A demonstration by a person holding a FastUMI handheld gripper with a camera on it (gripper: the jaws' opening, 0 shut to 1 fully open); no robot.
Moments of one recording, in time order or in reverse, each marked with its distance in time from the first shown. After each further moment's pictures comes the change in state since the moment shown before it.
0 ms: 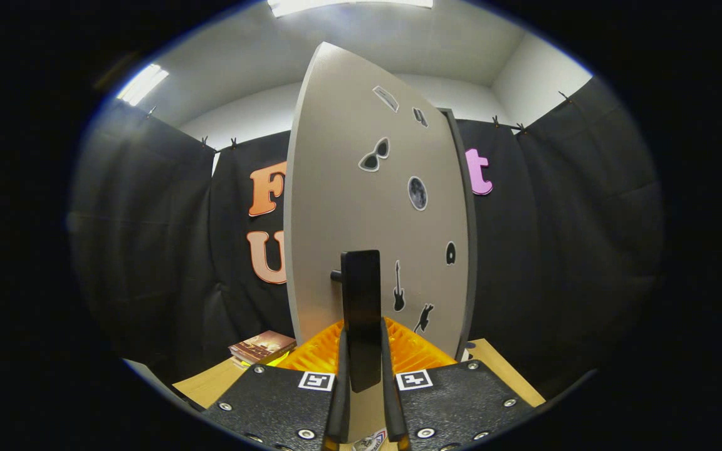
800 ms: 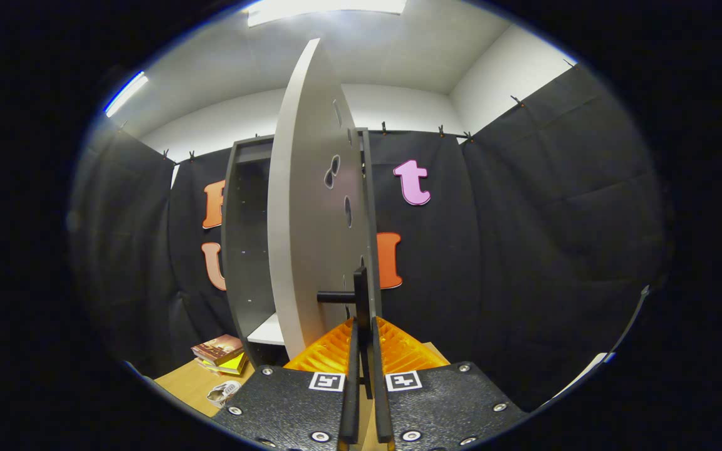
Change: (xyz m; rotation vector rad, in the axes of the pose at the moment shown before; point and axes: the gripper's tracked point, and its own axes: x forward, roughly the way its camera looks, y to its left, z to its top) arm -0.057 -0.159 0.022 0.027 -0.039 -0.191
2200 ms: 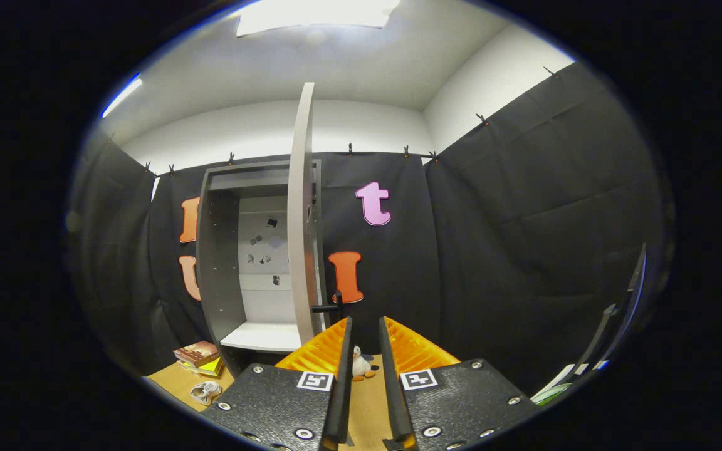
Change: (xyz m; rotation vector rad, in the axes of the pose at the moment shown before) arm -0.087 -0.069 0.039 -0.016 -0.076 -0.107
